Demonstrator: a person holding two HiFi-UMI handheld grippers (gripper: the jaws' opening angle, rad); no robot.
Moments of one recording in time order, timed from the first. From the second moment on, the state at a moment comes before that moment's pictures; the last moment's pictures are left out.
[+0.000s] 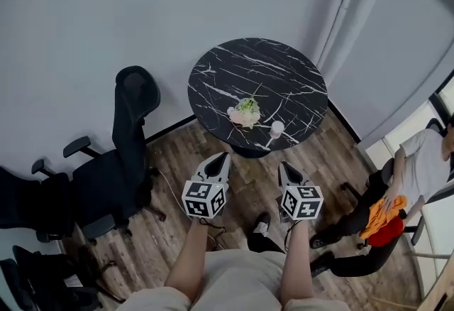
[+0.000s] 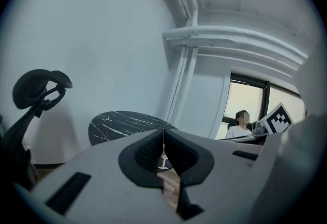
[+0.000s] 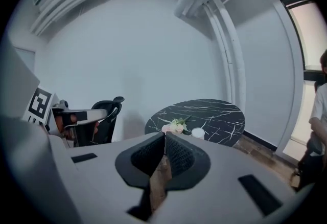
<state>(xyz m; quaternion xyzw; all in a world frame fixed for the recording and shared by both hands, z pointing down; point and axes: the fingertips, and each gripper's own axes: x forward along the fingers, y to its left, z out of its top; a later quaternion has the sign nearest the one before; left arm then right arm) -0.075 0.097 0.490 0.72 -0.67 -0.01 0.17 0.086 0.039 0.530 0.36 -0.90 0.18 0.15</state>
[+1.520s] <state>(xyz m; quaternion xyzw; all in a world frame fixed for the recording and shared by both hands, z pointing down) -0.028 -0.226 0.557 0.78 -0.58 0.15 0.15 0.079 -0.218 0.608 0.39 -0.86 0.24 0.23</state>
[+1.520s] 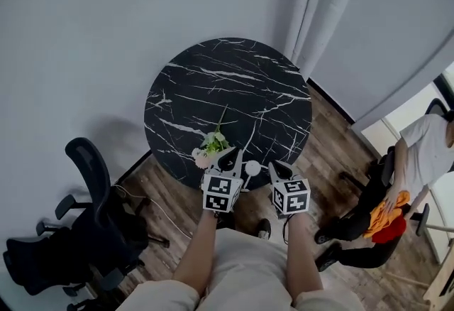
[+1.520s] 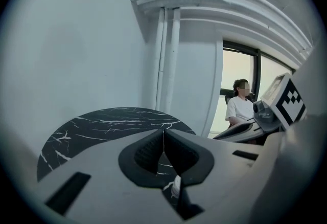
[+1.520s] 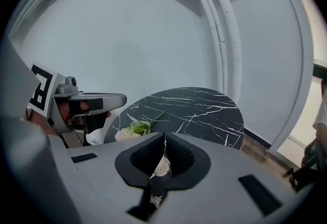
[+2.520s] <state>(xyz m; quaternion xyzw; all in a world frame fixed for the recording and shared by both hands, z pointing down) -0.046 -0.322 0.606 0.87 -0.43 0.16 0.20 0.020 -0.214 0.680 0.46 -0.79 0.27 0.30</state>
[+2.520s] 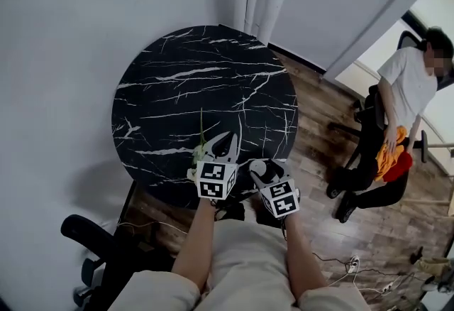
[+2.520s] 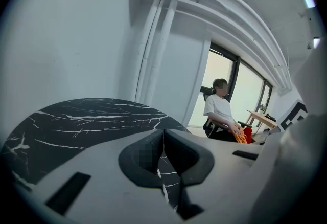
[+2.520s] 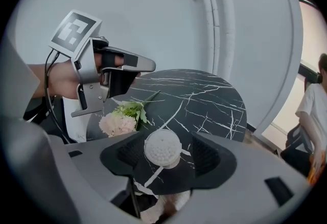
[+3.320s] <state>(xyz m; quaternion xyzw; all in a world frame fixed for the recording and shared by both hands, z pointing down) -0.084 -0.327 0.590 0.87 -0.44 0.15 0.18 0.023 -0.242 0.687 0.53 -0.75 0.24 0.31</state>
